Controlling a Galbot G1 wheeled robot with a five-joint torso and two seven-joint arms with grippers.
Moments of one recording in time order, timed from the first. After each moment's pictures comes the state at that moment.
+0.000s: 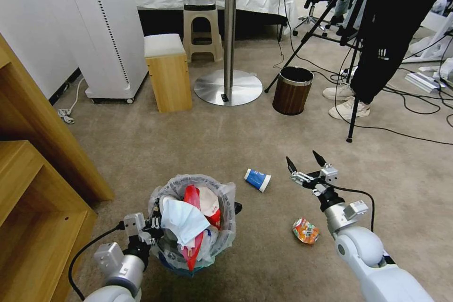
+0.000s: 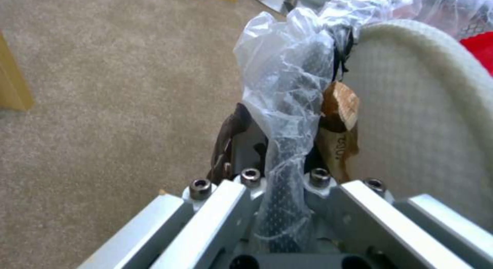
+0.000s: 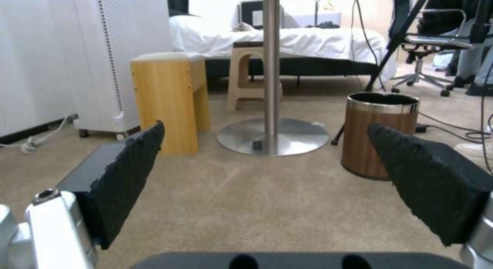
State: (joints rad) left arm 1.70 -1.48 -0.60 -2.21 -0.42 0.35 -0.04; right arm -1.25 1.04 0.39 1.72 0.53 0.28 -0.10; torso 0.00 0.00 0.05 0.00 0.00
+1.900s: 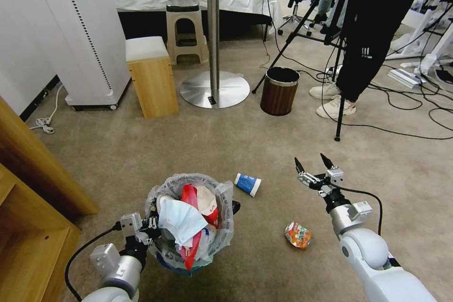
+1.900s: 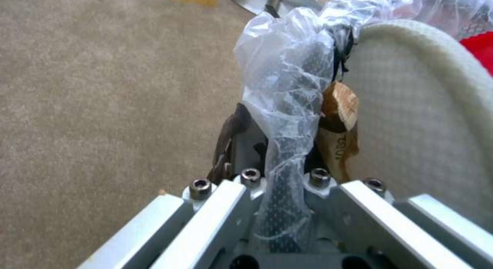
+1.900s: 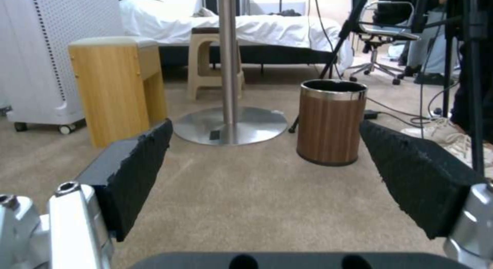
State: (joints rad) left arm 1.72 -1.48 -0.60 -2.22 -0.42 0.34 -0.04; right arm -1.27 1.04 0.40 1.72 0.50 0.25 -0.05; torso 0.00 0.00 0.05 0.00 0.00
